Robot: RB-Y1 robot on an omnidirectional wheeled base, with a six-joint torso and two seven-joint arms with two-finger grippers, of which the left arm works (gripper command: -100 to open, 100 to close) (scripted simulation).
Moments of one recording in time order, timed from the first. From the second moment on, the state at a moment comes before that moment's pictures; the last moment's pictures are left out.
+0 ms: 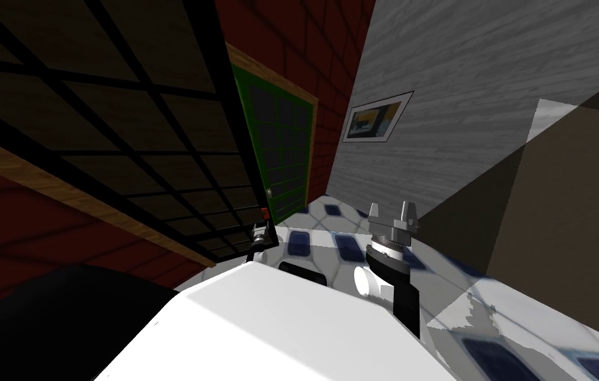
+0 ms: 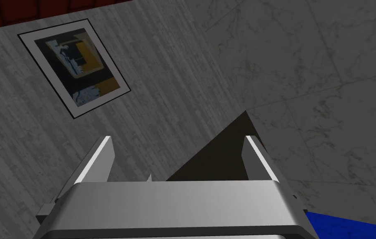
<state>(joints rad) 0.06 0.19 -0.09 -0.82 0.76 -0.87 1.21</state>
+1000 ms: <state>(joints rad) 0.11 0.32 -0.10 -0.75 0.78 -0.91 1.37</state>
